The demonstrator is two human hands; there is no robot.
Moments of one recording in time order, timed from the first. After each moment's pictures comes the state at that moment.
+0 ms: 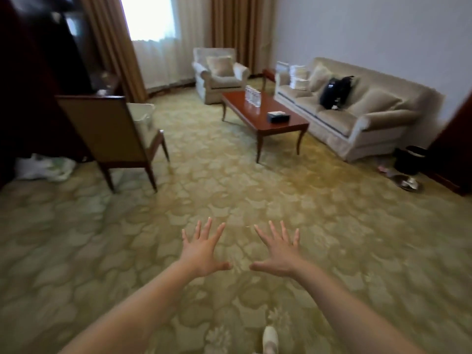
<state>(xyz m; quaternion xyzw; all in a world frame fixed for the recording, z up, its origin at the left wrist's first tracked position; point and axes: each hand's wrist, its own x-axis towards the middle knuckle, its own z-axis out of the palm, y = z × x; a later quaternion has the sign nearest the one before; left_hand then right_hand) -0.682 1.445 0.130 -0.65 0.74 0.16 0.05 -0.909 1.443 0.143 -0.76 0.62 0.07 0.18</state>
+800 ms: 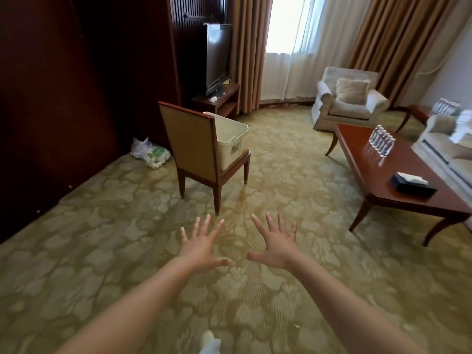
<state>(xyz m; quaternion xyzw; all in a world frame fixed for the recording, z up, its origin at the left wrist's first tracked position) -0.551 1.055 0.139 -0.84 0.52 0.17 -0.03 -0.731 0.927 0.164 -0.91 0.37 0.08 0.15</state>
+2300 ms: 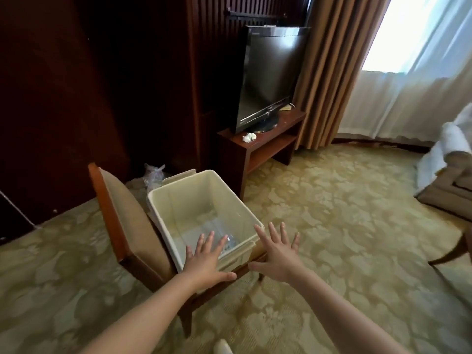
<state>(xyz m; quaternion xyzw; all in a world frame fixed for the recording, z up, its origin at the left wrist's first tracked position) -0.159 0.254 0.099 -0.91 0.33 0.23 -0.07 -0.270 0.071 0.134 -0.97 0.19 0.10 0.14</state>
